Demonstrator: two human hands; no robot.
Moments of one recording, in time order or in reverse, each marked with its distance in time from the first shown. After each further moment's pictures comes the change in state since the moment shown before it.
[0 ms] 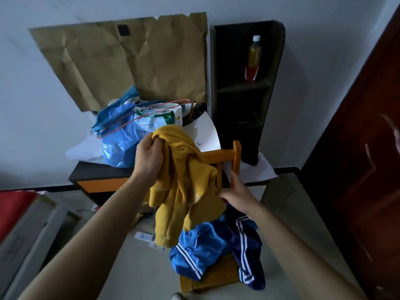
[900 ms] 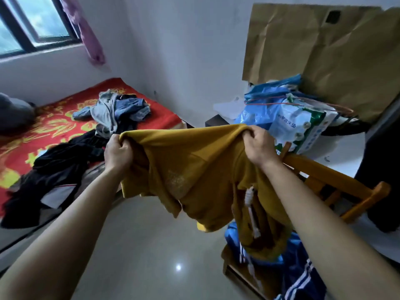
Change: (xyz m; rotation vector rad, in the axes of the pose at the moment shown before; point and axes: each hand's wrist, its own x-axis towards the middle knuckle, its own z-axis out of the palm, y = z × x) left_hand -0.238 -0.067 -0.313 0.504 1.067 -0.338; right_hand -0.032 -0.160 0.201 -0.369 -0.259 -0.692
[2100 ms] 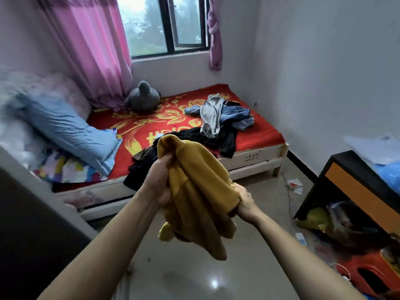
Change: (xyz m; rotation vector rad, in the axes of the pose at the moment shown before) left_hand 0.036 -0.134 -0.255 -1.080 -0.221 -0.449; right_hand -0.102 -0.143 0.389 0.077 -0.913 0.045
